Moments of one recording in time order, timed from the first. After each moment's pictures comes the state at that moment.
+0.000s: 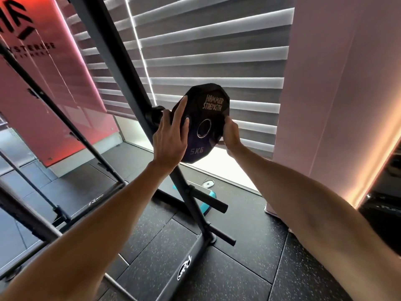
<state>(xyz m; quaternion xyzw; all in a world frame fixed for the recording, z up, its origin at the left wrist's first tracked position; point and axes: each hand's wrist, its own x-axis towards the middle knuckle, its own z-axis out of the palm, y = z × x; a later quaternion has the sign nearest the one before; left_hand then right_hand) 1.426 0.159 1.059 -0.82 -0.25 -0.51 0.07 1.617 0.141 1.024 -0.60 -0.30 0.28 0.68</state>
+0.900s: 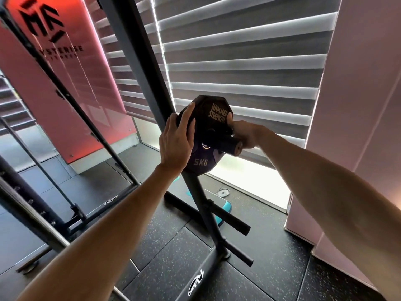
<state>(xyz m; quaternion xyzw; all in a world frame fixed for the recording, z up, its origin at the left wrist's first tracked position) 1.406 0.242 1.079 -0.78 -0.30 -0.53 0.10 1.627 0.216 1.092 -0.59 -0.37 0.55 0.47</state>
